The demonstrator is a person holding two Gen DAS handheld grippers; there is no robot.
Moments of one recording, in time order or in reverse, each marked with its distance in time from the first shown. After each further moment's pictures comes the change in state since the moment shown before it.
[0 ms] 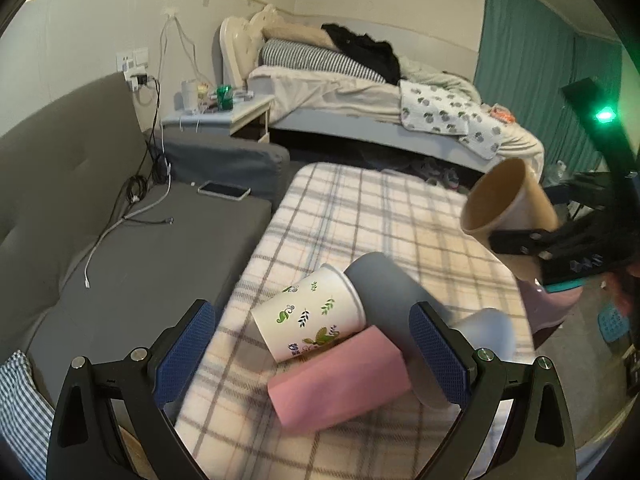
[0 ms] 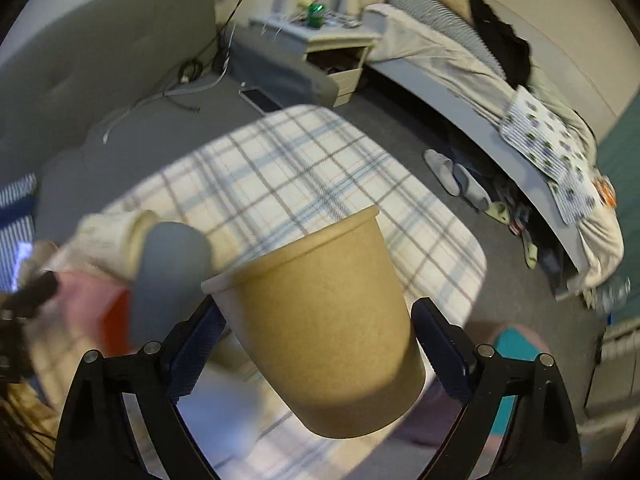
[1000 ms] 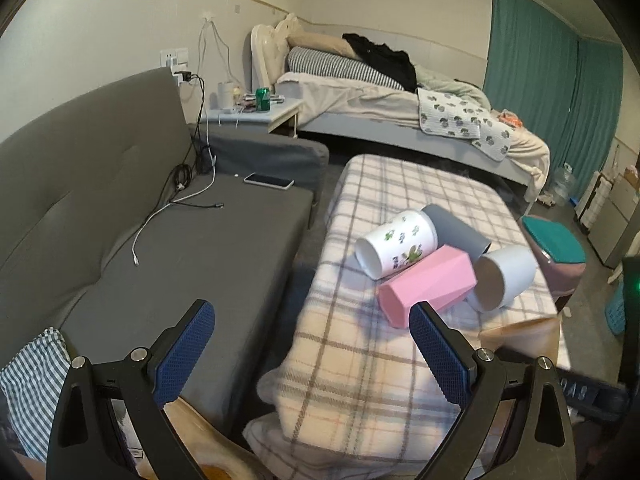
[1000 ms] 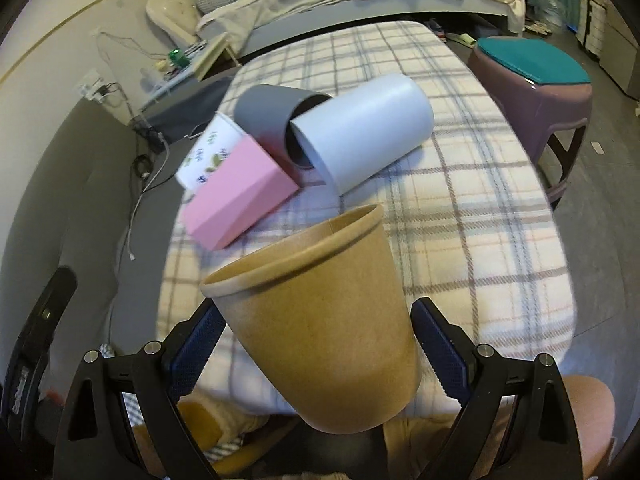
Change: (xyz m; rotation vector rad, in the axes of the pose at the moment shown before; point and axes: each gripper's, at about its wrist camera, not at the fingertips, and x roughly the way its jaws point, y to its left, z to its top) left arm -0.063 0.095 -0.071 -0.010 -0.016 0.051; right arm -0.039 0.160 -0.159 0.911 0.015 0.102
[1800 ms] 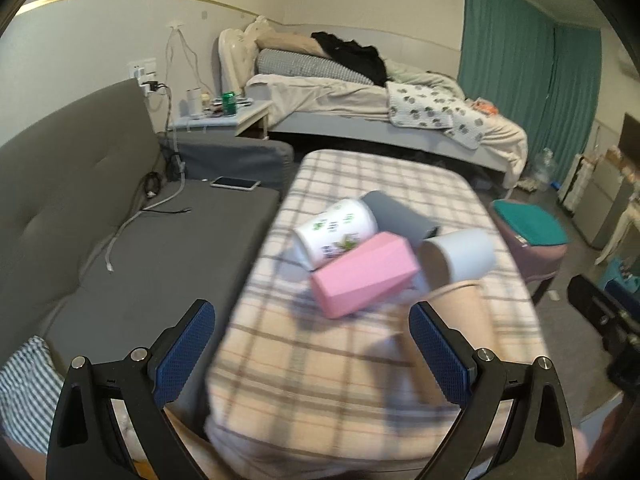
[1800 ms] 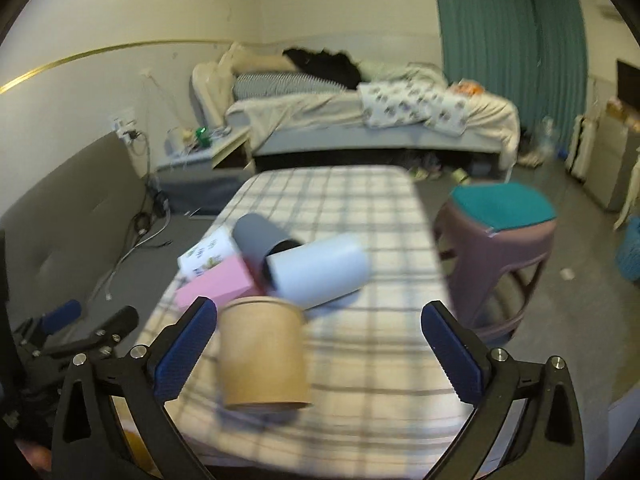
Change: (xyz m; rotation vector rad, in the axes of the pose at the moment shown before) left arm -0.013 -0.065 -0.012 0.051 -0.013 -0.083; right arm -0.098 -0.021 -0.005 -0.239 -0.470 -0.104
